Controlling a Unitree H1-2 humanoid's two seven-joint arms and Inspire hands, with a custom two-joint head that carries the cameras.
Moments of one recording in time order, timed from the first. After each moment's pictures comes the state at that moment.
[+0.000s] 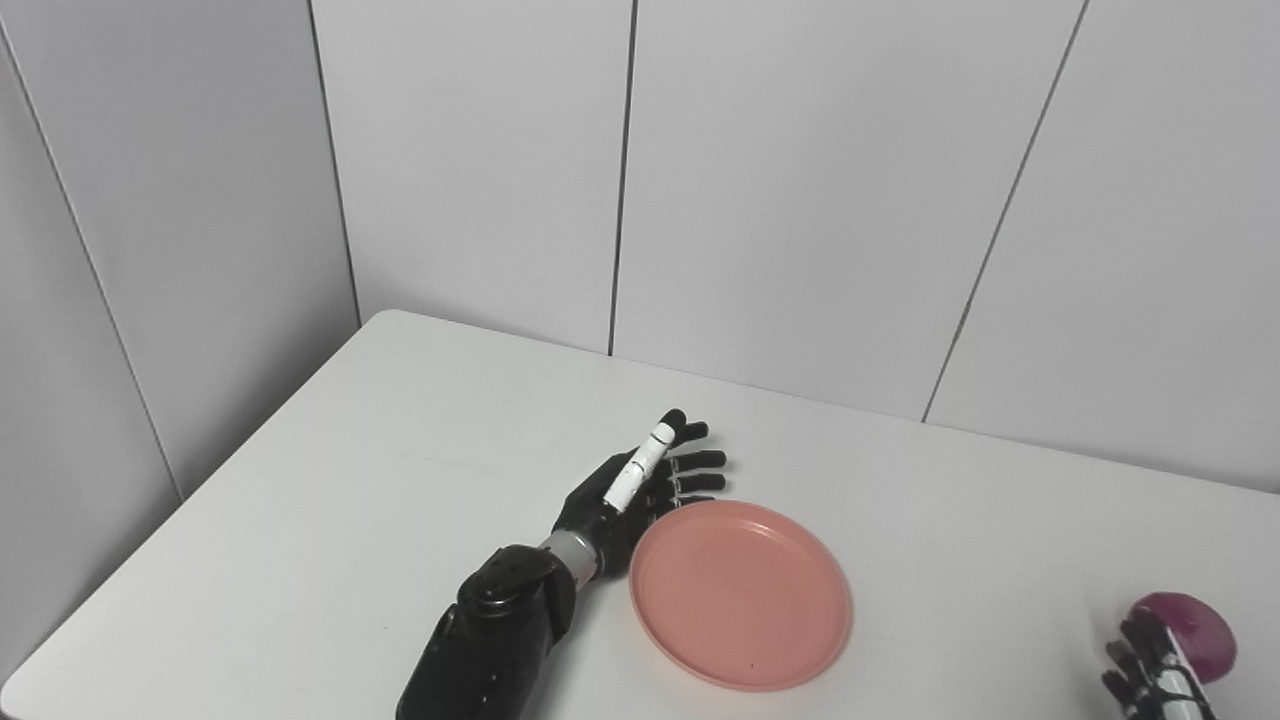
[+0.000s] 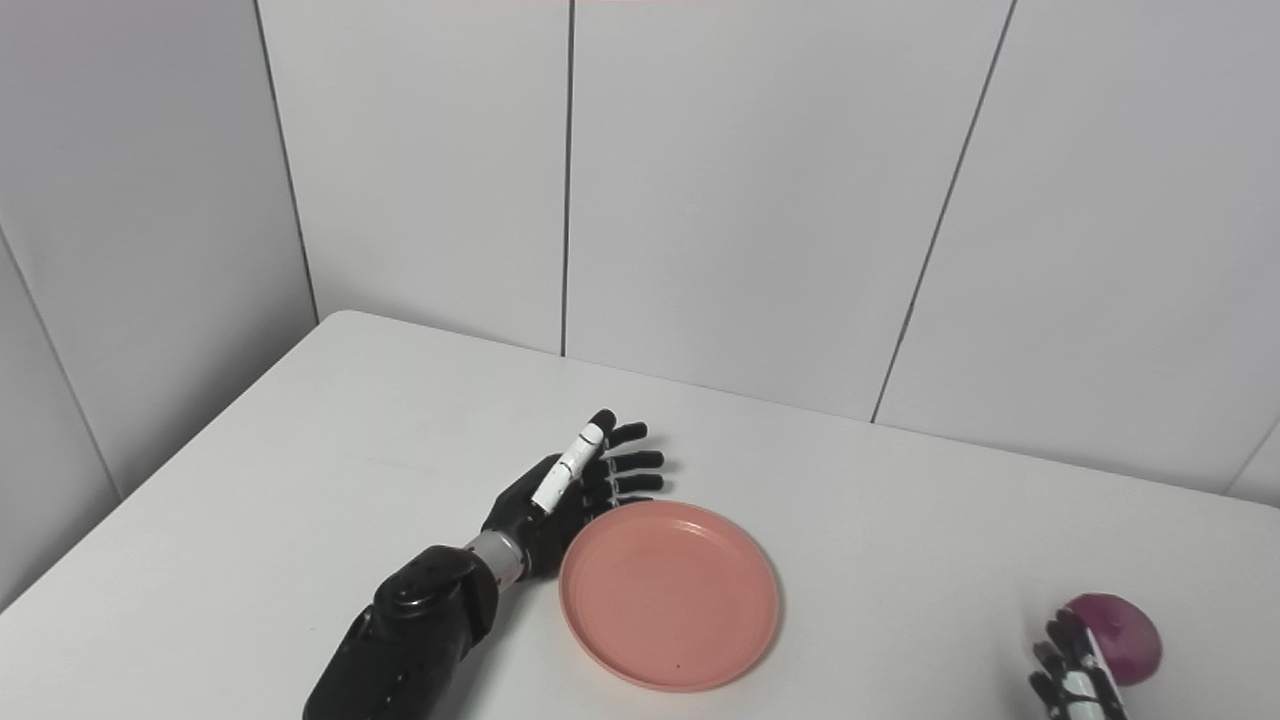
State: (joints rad) left arm -0.39 -0.01 0.01 0.27 -0.25 0.34 -0.18; right arm 0.04 -0.26 -0.14 -0.02 0.24 0.02 0.22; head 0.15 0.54
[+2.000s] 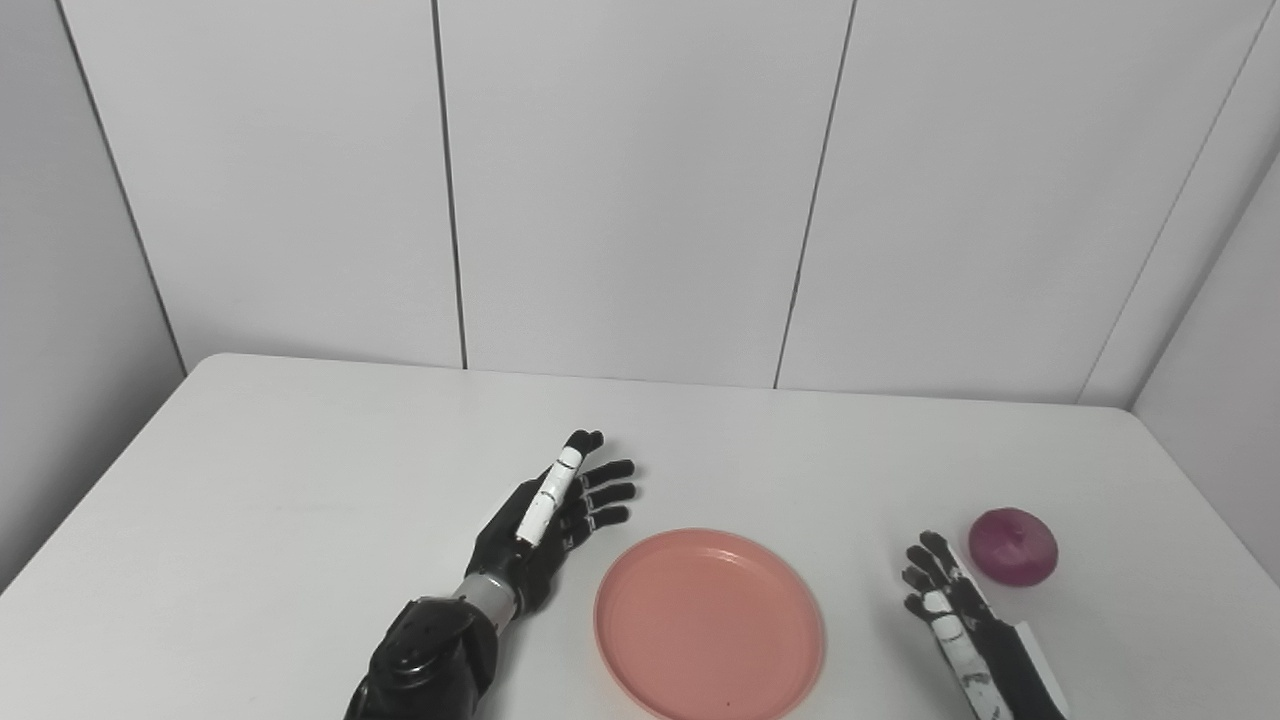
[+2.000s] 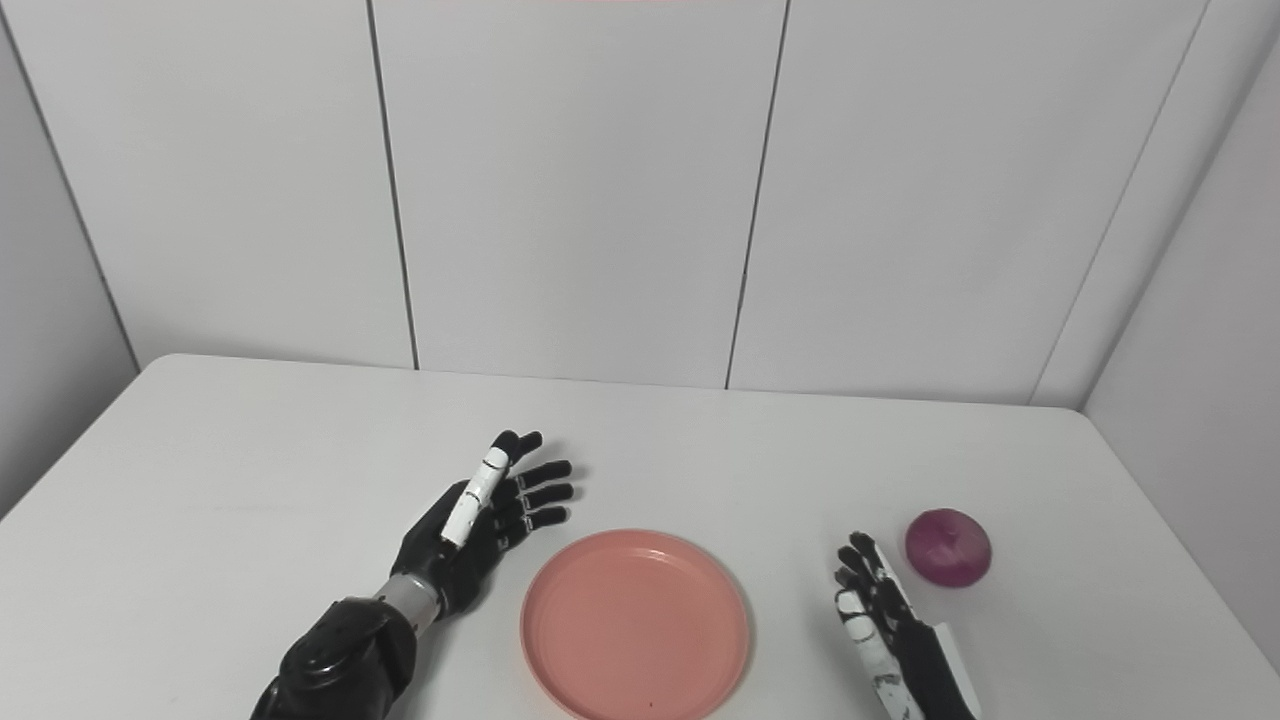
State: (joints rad) left arm -0.36 -0.05 -0.01 0.27 -0.21 0.31 -0.18; right arm 0.08 -0.19 -0.01 -0.15 0.06 0.01 0.12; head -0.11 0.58
